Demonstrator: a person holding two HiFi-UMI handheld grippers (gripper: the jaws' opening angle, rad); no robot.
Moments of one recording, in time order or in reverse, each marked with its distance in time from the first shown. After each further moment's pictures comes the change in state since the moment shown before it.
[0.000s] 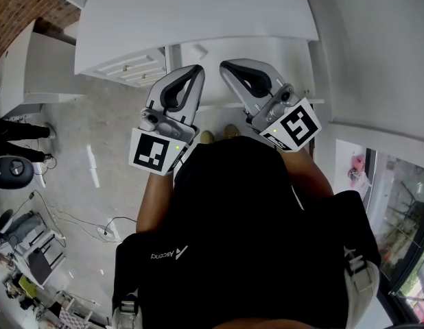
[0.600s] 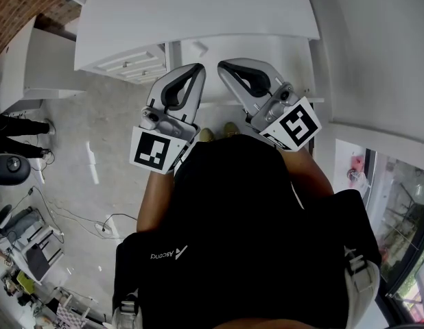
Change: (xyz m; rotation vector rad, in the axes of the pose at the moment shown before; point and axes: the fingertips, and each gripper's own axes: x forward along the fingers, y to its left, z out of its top) left arm -0.002 -0.007 -0.005 0.001 0.014 0.014; right arm -0.003 0.009 0.000 -0.014 -0.001 0.040
